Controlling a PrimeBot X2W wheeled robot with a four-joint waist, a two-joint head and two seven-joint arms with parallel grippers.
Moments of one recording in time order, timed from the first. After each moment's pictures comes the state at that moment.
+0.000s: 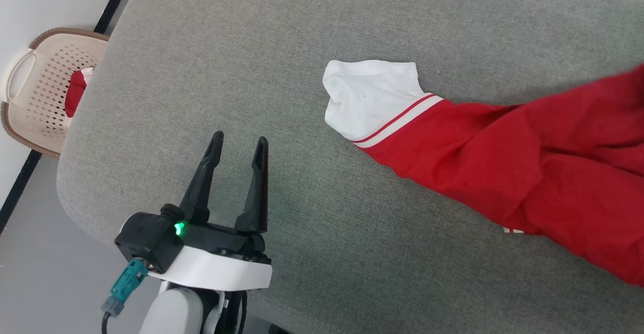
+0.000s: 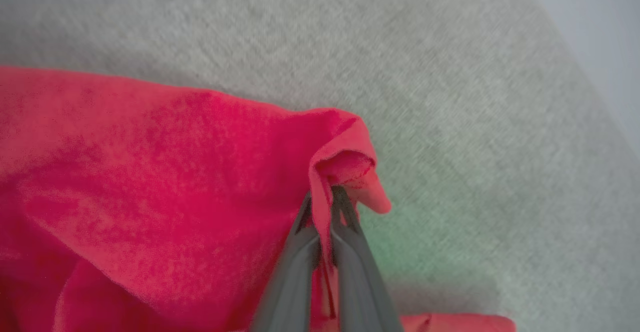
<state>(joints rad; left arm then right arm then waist) -0.14 0.05 -0.22 -0.05 -0.32 -0.09 -0.26 -0.85 -0.97 0.64 0.25 0.79 0.13 0.81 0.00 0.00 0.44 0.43</state>
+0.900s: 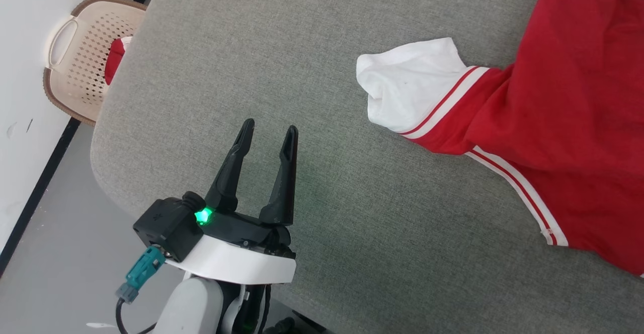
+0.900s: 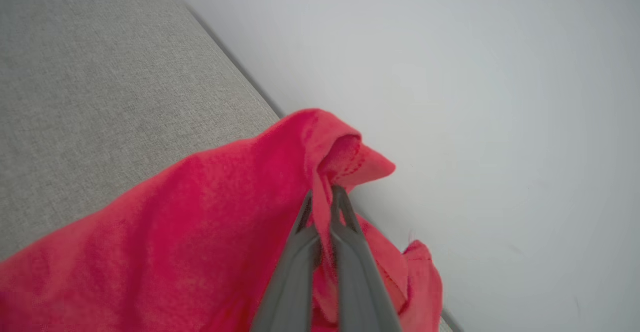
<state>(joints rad) -0.20 0.05 -0.32 -0.06 -0.42 -0.08 -0.26 -1.43 -0.67 0.90 0.75 0.55 0.13 0.41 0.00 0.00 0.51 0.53</state>
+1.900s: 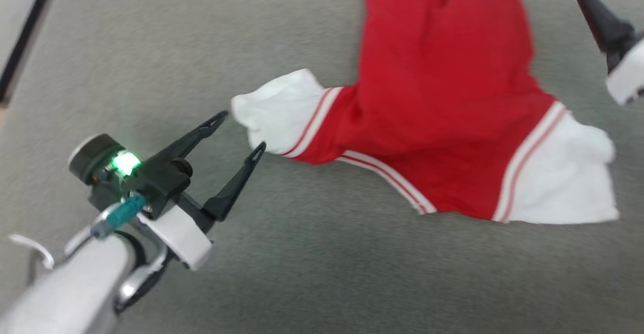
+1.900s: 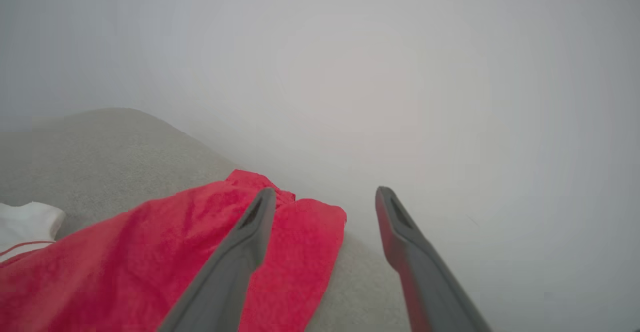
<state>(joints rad) -0.44 0.61 -0.57 -0.01 -0.39 -0.13 -0.10 -1.03 -0.75 0.80 0.52 0.84 0.13 -0.18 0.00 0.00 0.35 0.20</state>
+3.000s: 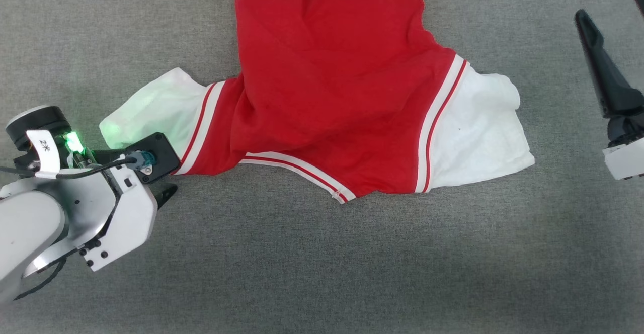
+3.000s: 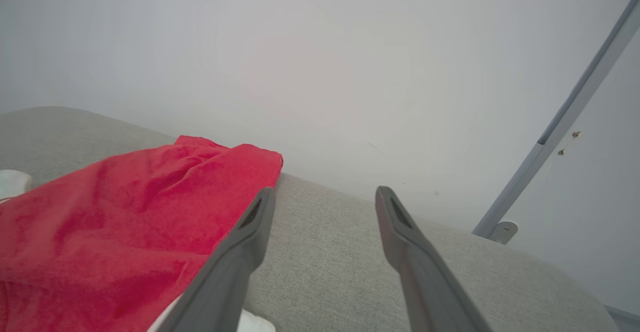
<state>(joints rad) -1.02 1.08 -1.28 -0.05 -0.67 -0.13 0.48 -0.46 -0.55 0.10 -0.16 0.49 0.13 0.11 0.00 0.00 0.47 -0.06</state>
